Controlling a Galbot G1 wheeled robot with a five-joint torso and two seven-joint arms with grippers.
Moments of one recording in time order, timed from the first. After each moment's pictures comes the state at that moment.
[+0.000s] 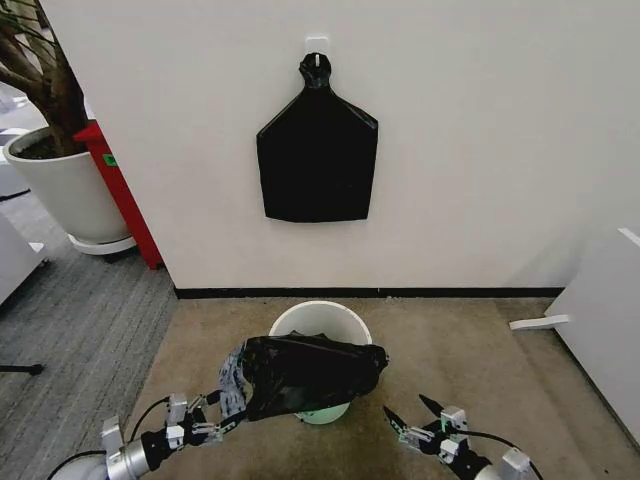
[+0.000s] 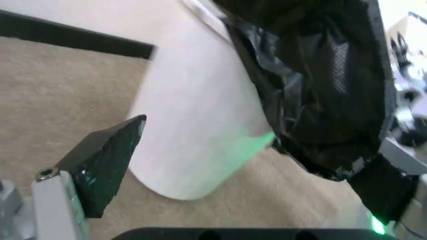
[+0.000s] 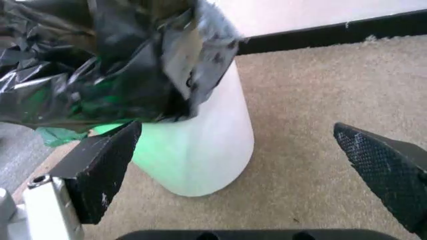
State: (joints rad) left arm 1.48 -0.91 -0.53 -1.42 -0.91 0.00 1.06; right arm -1.79 1.39 0.68 1.90 0.38 -0.08 -0.60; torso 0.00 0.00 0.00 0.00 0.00
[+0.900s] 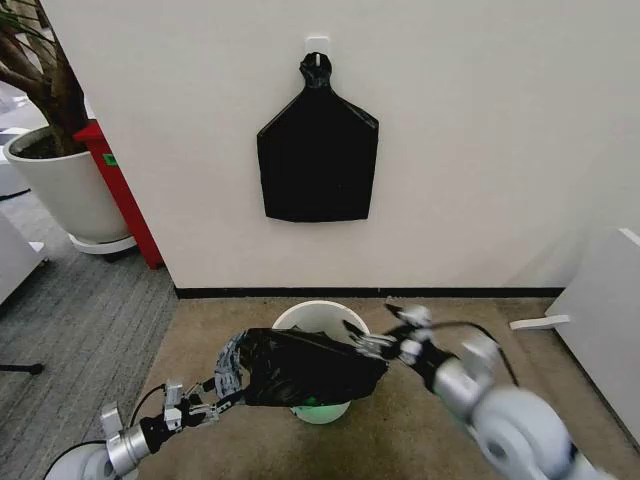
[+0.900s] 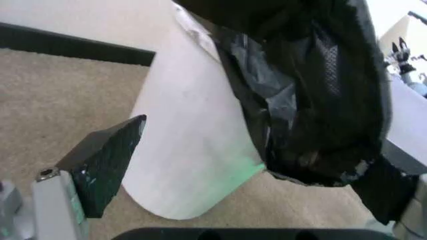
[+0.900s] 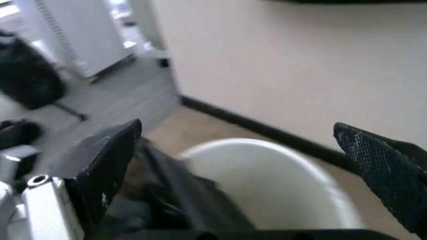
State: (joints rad) left arm 1.46 -0.93 -0.53 -1.49 -0.87 0.07 1.01; right arm -1.10 0.97 0.09 2.19 0.71 -0.53 0.00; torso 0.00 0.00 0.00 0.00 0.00
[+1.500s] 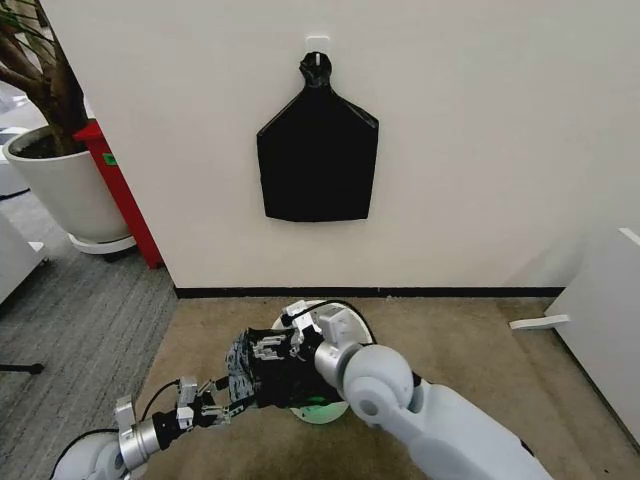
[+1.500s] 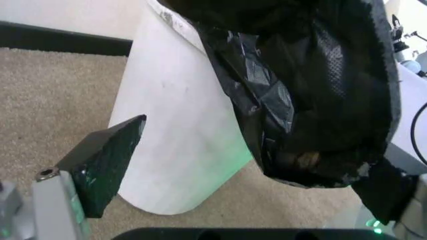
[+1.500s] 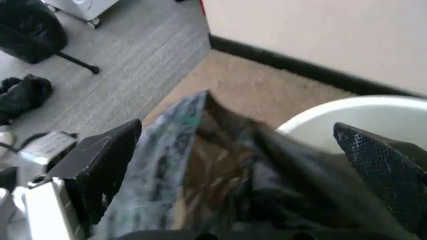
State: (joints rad) left arm 1.44 -0.93 -0.50 -1.51 -0.81 0.08 1.02; right arm -0.78 1.19 -0.39 2.04 0.95 -0.69 0.52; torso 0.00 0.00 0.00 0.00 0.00
